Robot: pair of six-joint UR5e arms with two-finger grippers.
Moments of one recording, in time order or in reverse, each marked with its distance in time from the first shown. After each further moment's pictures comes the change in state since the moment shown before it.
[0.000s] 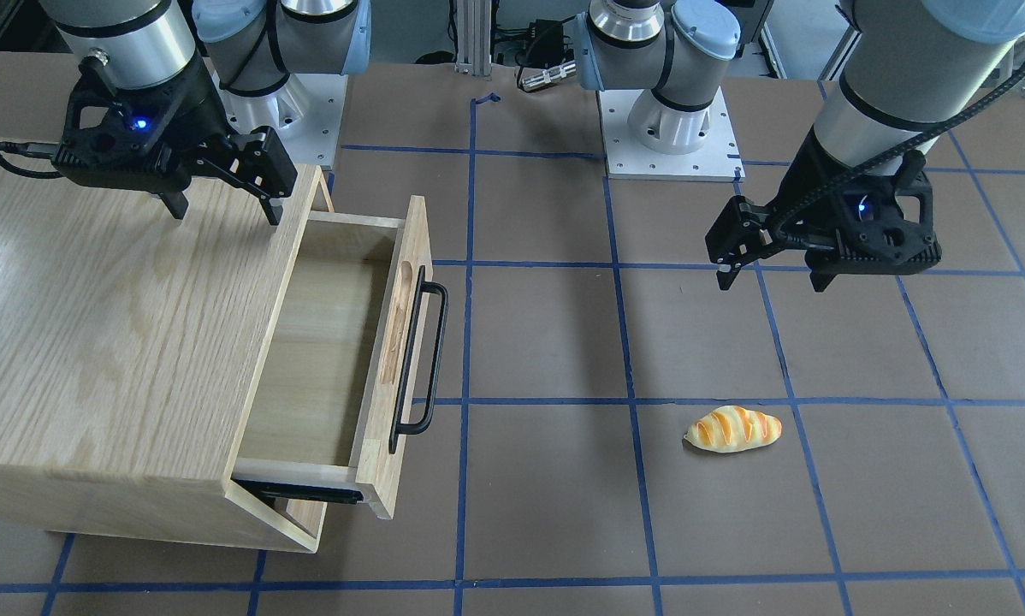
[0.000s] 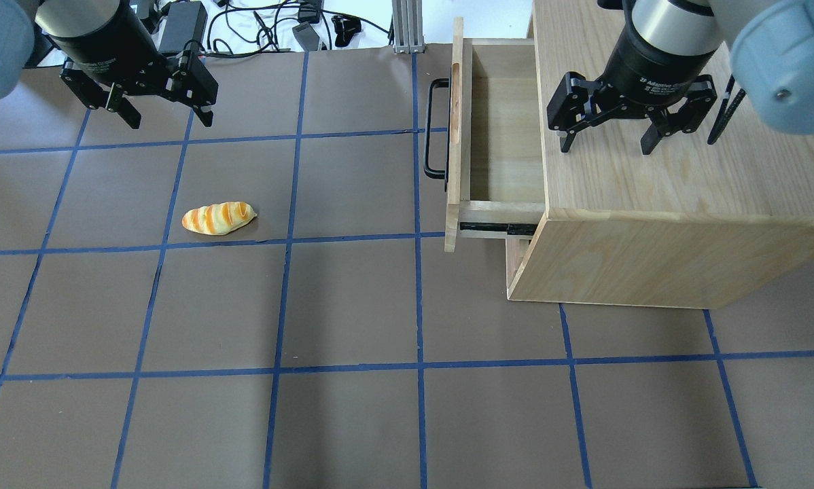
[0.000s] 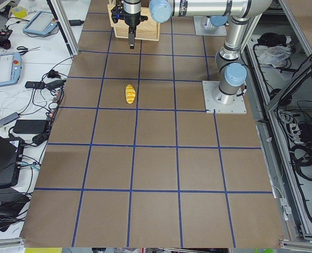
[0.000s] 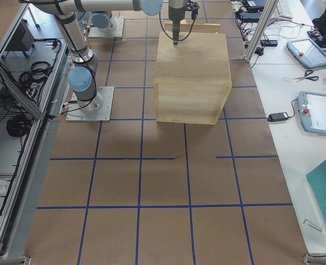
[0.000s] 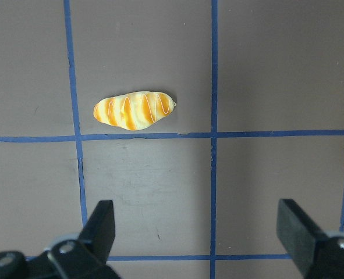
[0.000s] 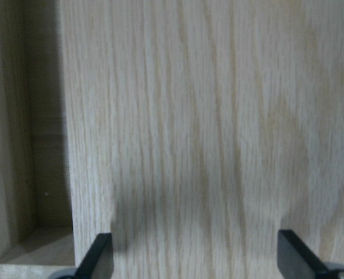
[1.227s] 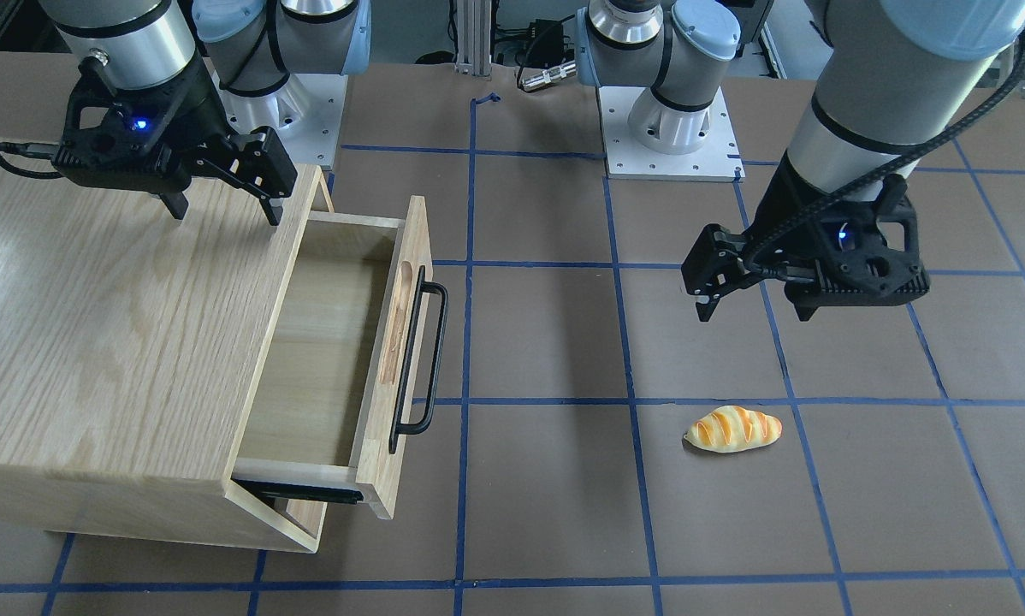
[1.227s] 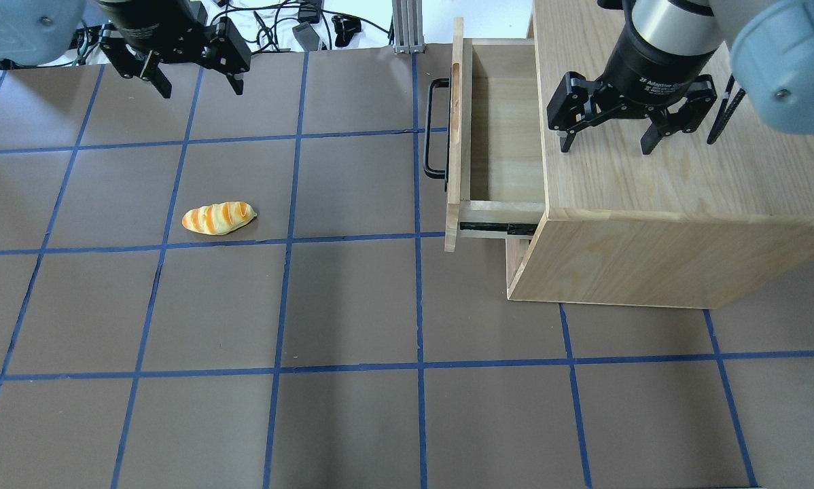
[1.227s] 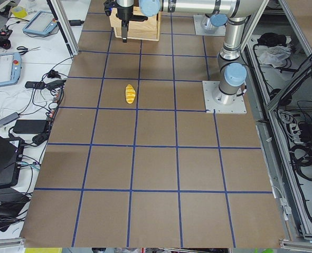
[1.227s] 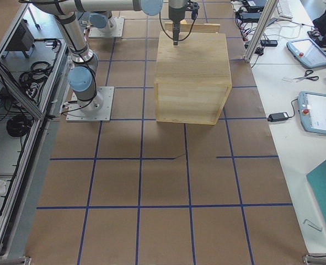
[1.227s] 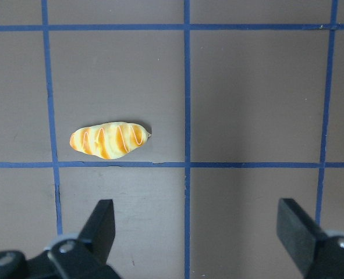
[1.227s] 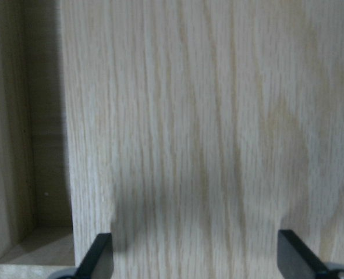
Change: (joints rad) left arm -0.048 -0.076 0.102 0.007 0.007 -0.062; right arm 0.000 0.000 0.000 0.000 0.000 0.000
